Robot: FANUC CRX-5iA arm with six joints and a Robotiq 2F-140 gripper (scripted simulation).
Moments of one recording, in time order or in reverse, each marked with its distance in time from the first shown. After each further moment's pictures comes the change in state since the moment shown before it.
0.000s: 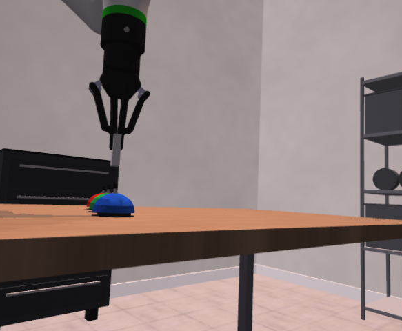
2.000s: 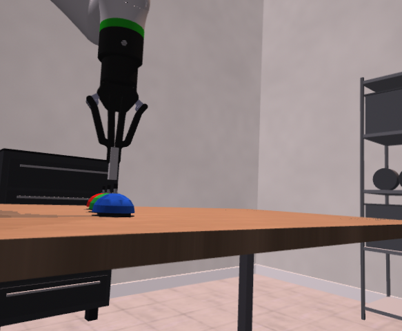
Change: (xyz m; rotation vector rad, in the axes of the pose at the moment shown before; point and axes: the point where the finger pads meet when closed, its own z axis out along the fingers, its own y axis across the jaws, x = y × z) arm 0.000 0.003 0.028 0.000 0.000 0.000
